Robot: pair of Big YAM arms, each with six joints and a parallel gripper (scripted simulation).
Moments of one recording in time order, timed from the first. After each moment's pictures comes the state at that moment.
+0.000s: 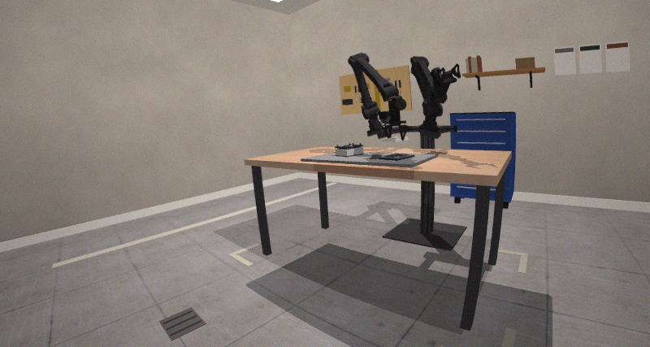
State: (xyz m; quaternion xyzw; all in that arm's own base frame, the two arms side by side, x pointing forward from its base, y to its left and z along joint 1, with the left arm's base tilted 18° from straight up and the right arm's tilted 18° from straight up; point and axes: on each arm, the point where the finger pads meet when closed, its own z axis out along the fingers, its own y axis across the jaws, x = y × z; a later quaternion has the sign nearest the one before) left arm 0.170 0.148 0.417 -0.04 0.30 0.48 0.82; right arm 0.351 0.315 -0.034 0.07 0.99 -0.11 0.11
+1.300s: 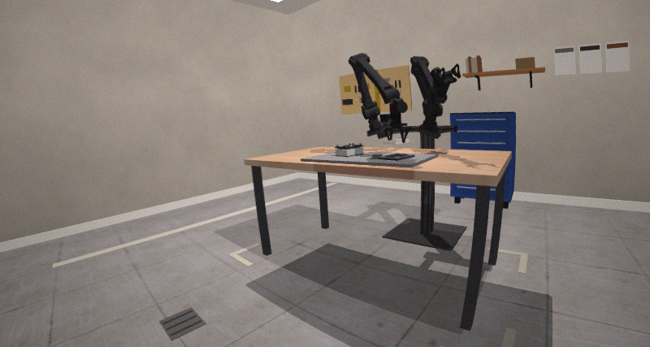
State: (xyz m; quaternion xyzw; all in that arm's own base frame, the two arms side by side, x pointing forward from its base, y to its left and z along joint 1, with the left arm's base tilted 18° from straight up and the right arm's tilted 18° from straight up) left arm 0.170 0.148 0.417 -0.04 0.30 0.48 0.82; right arm 0.347 0.313 -0.047 0.07 0.98 -0.11 0.11
